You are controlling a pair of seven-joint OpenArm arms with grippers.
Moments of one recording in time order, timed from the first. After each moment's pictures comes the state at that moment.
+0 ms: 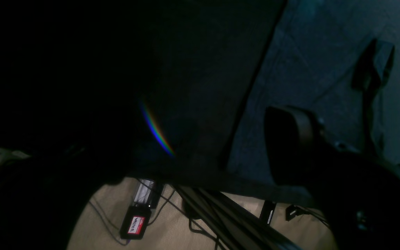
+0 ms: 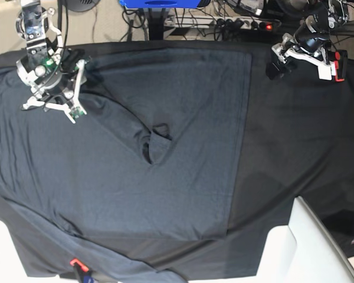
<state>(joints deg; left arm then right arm) 29.9 -10.4 -33.0 83.2 -50.1 -24.5 40.3 -16.4 10.3 -1.2 92.0 -16.5 24.2 -44.9</state>
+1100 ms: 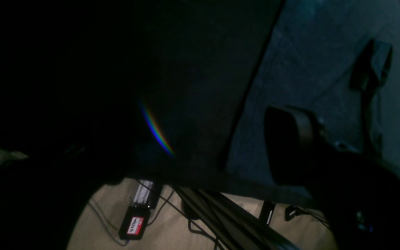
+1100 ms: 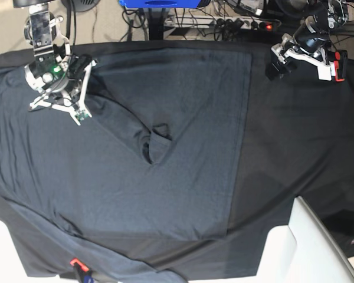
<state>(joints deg) 29.8 -10.3 -33.0 83.1 -50.1 -24.5 40.2 -13.8 7.3 -0.8 86.8 -16.5 24.1 -47.3</state>
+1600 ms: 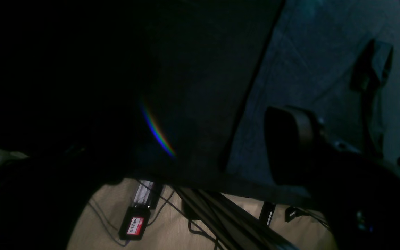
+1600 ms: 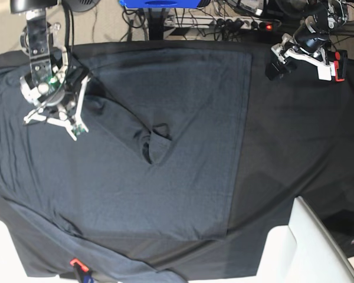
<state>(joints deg) 29.9 -10.3 -33.0 83.1 -50.1 -24.5 40.2 -10.8 7.5 -0.8 91.9 -16.5 24.2 -52.7</state>
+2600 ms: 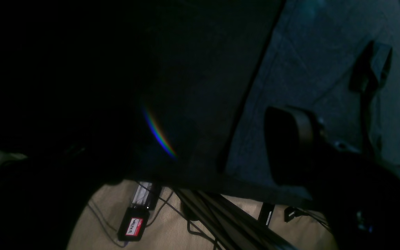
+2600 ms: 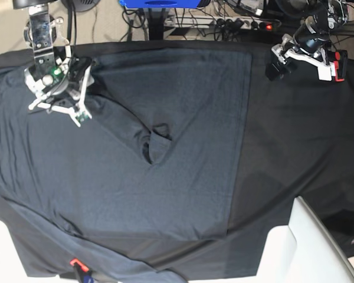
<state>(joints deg) 29.7 -10.3 -33.0 83.1 -50.3 -24.5 40.2 -13.1 7.3 -1.3 88.2 -16.4 24.3 -51.5</state>
